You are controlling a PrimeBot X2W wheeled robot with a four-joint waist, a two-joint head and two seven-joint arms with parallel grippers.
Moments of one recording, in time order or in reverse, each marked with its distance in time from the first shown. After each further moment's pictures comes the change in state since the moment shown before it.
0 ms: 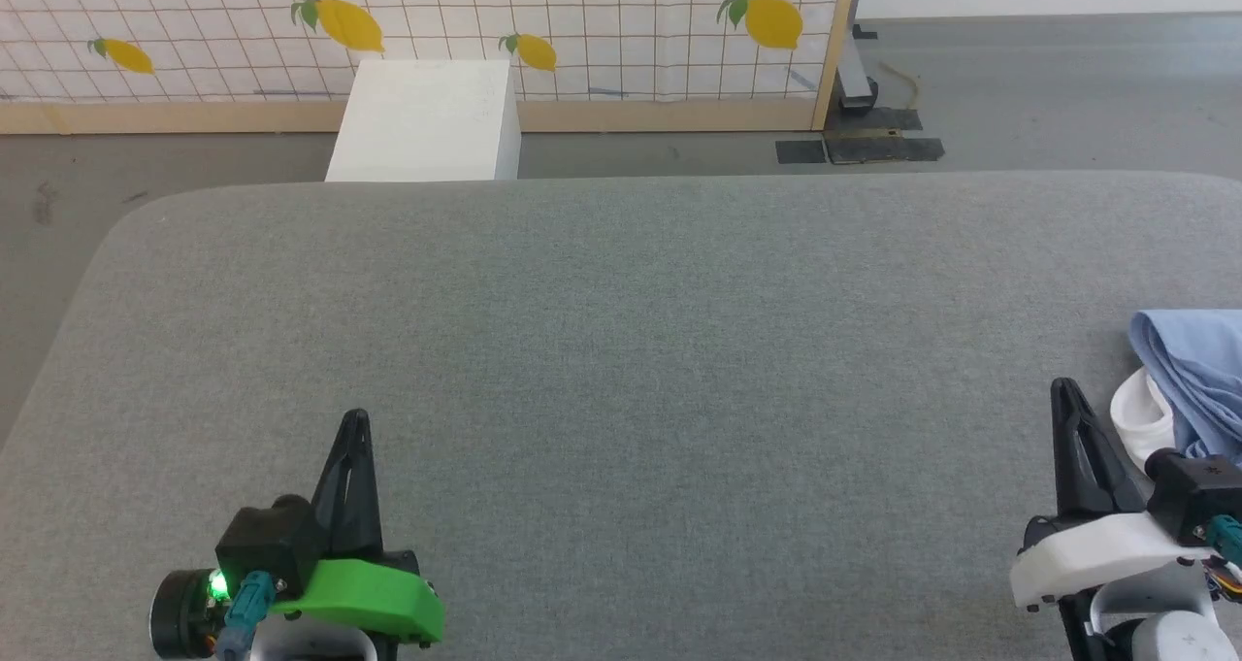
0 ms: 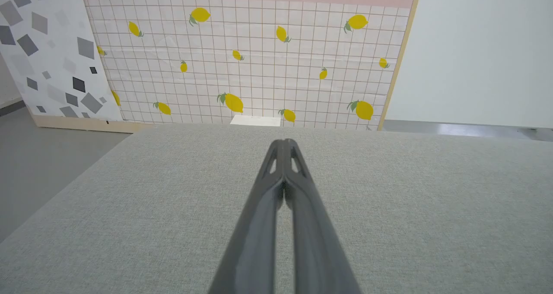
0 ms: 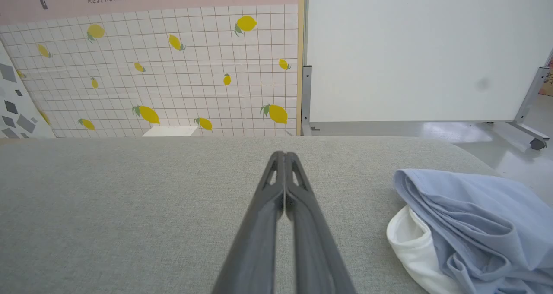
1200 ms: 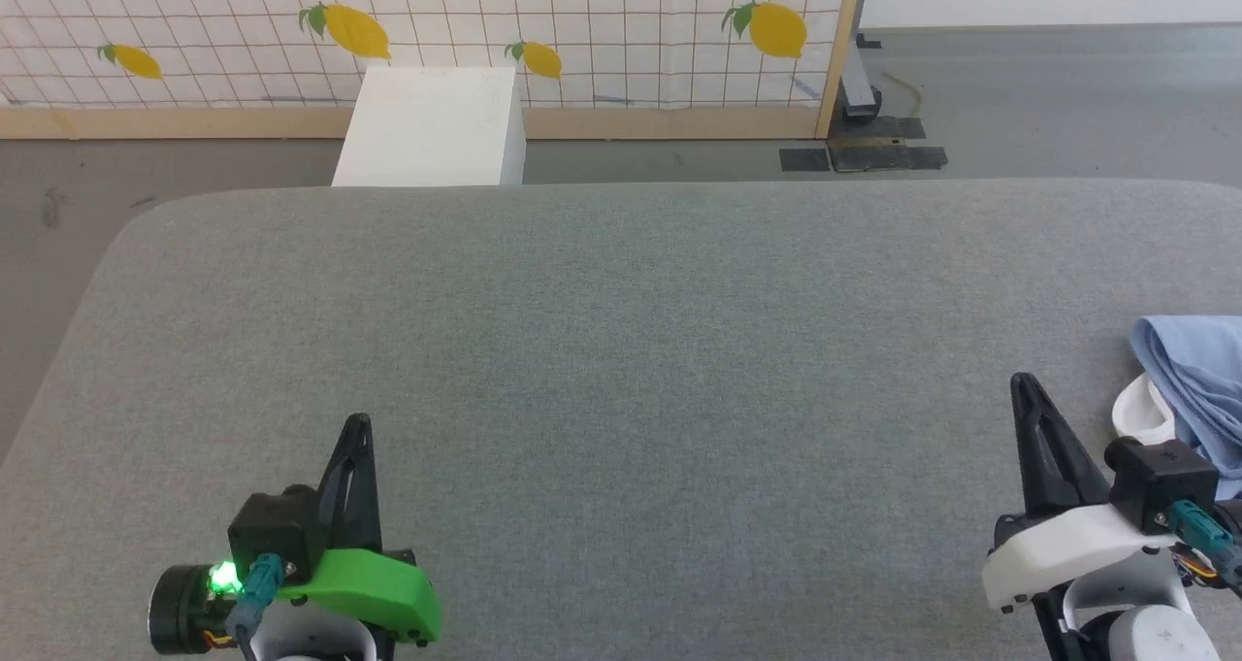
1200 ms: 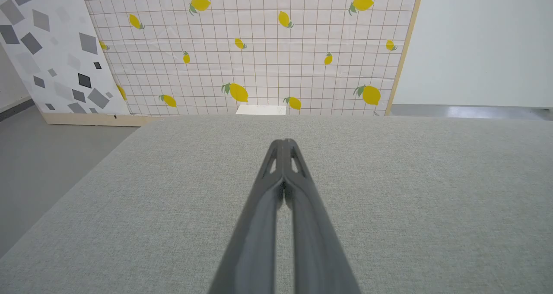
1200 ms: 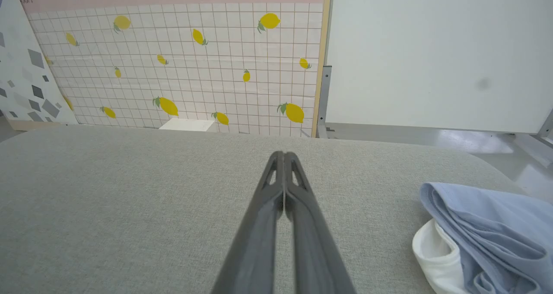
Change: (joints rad) left arm -0.009 -0.017 0.030 0.010 0.061 -0.018 0.074; right arm 0.006 0.000 0.064 -0.055 -0.016 0.000 0.067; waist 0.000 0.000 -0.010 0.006
